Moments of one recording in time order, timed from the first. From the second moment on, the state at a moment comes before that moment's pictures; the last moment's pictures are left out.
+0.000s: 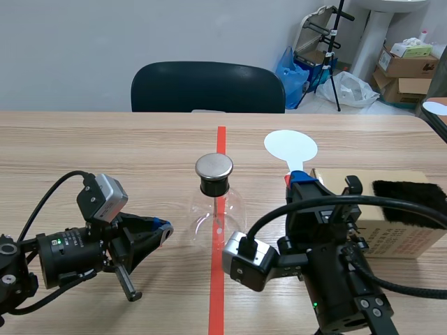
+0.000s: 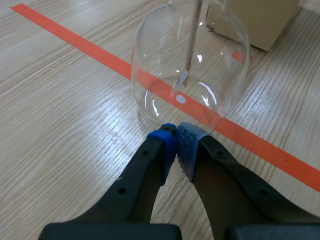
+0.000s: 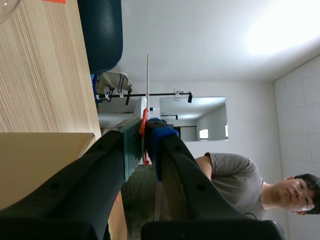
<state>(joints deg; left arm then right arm) 0.4 -24.3 21.0 61.5 2.3 -38.6 -27.7 -17.5 24.9 -40.3 89.3 -83.3 -34.1 -28.9</state>
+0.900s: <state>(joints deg) 0.4 -24.3 21.0 61.5 2.3 -38.6 -27.7 -17.5 24.9 -40.3 89.3 -83.3 -34.1 -18.6</state>
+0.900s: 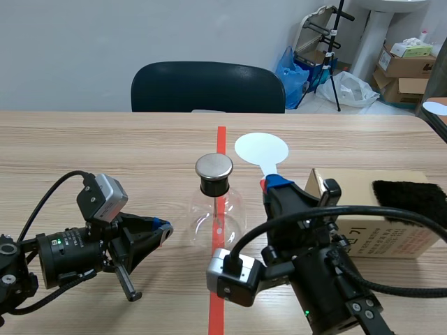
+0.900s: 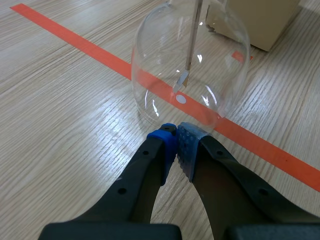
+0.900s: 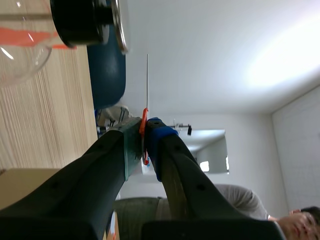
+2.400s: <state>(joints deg) 0.4 -24.3 21.0 61.5 2.3 -38.6 -27.7 -17.5 24.9 -40.3 89.3 -83.5 -34.0 -6.3</state>
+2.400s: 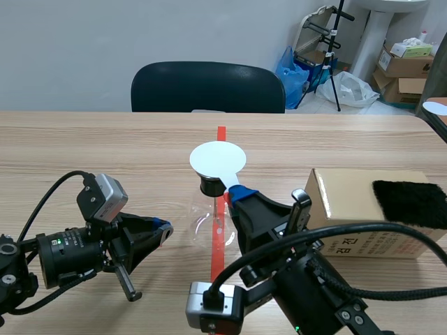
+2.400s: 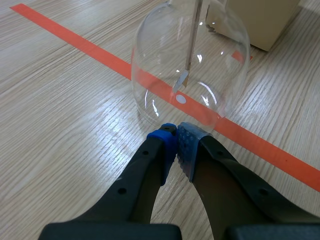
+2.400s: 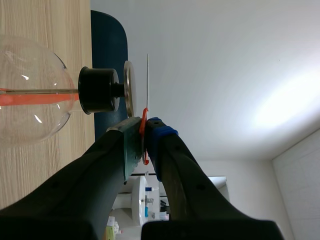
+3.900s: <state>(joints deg) 0.4 -24.3 21.0 61.5 2.3 -38.6 -27.7 -17.5 24.9 -40.3 89.3 -83.5 -34.0 -38.2</state>
